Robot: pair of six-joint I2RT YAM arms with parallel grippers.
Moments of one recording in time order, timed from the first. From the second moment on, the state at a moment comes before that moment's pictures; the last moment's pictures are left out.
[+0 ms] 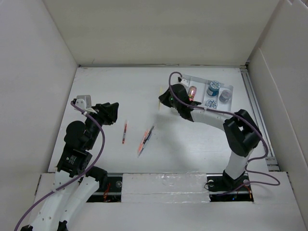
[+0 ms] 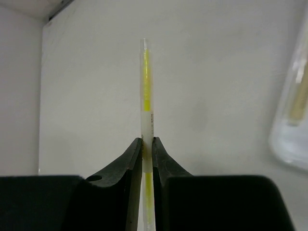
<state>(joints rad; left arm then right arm) -0.39 0.49 0.73 -0.20 -0.10 -0.42 0.69 1.80 1.18 0.18 0.23 0.89</state>
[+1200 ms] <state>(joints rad) -0.39 0.50 0.73 -0.20 -0.10 -0.42 0.51 1.84 1.20 0.11 0.24 0.84</state>
